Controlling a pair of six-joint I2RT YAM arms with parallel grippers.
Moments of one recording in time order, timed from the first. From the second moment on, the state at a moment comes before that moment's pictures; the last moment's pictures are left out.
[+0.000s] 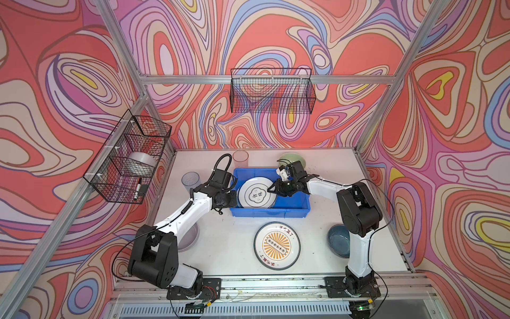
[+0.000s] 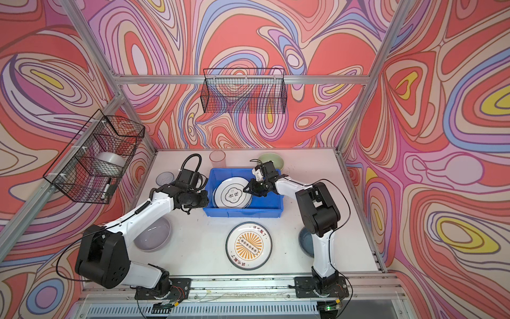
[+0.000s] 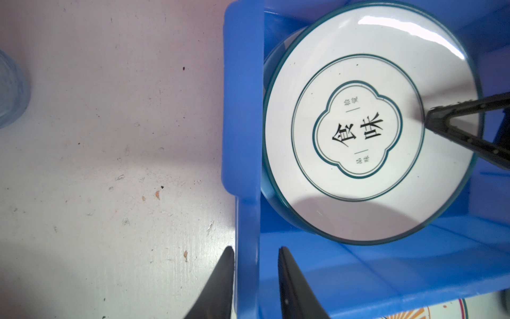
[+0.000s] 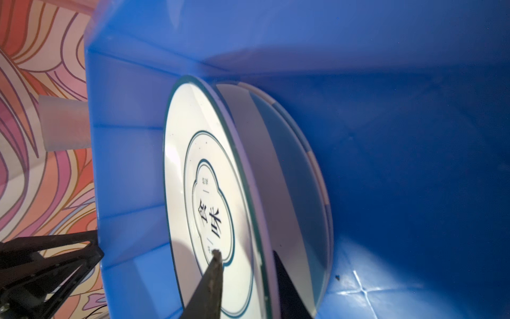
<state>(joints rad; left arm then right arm) -0.34 1.45 1.02 -0.64 0.06 -0.43 0.42 2.03 1.35 -0.22 -0.58 0.60</state>
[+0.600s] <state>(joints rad) -0.34 1.45 1.02 -0.64 0.06 -0.45 0.42 2.03 1.39 -0.33 -0.49 0.54</state>
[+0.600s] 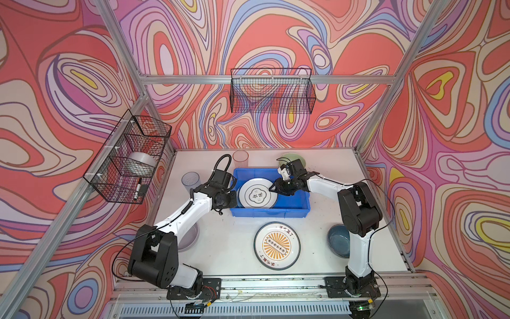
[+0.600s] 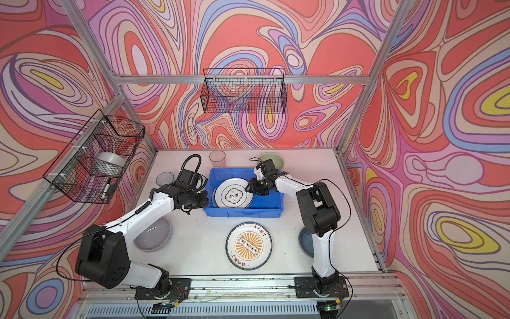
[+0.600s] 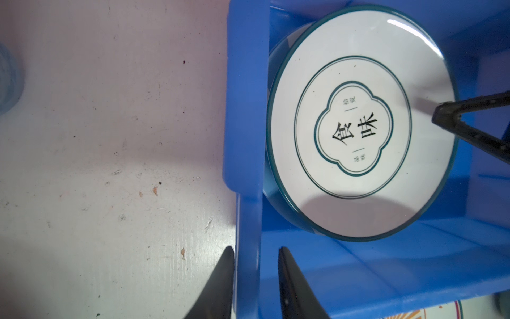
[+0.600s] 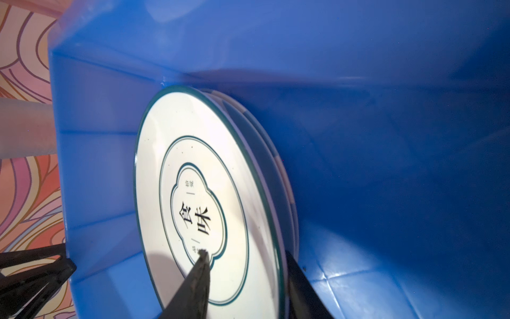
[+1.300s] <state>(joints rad) -0.33 1.37 1.01 -0.65 0.07 -0.44 0.42 1.99 1.41 -0.43 -0.37 0.48</state>
